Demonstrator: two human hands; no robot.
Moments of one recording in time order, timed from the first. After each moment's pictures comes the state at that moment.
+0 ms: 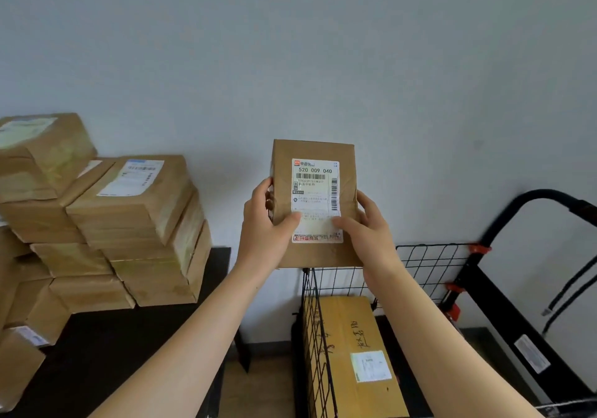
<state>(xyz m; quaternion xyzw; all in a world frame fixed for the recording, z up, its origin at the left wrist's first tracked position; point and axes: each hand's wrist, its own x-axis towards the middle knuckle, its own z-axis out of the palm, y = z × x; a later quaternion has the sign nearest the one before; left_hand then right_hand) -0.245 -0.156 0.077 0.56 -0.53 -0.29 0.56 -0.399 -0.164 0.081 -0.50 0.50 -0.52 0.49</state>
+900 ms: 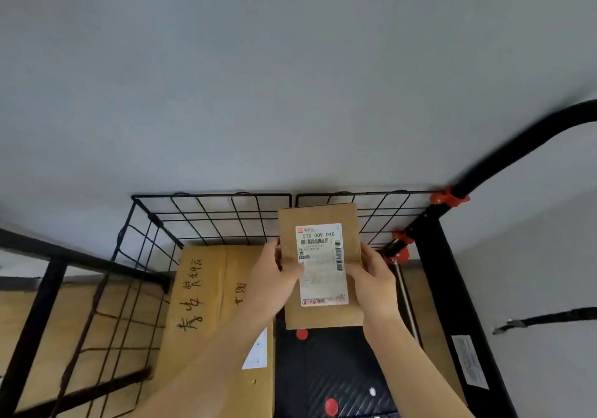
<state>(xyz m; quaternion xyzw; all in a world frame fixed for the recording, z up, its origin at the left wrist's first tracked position) -0.589 -0.362 -0.203 0.70 -0.41 -0.51 0.30 -0.742 -0.364 -0.194 -0.31 0.69 -0.38 0.53</state>
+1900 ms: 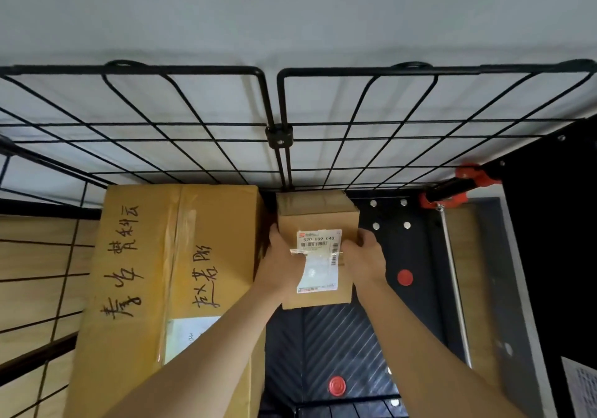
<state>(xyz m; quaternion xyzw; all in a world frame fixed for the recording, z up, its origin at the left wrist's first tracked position) -0.620 -0.395 -0.452 0.76 -0.32 -0.56 0.08 -0.752 -0.419 -0.451 -0.28 0.79 -0.12 0.54</state>
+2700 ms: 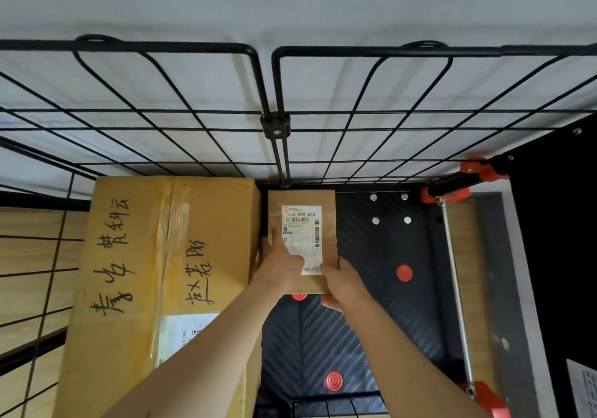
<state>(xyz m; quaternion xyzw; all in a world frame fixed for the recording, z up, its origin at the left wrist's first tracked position) -0.623 -0.394 -0.483 0.77 -0.30 -0.56 0.05 -0.745 -0.385 -0.484 -0.21 0.74 0.00 0.64</state>
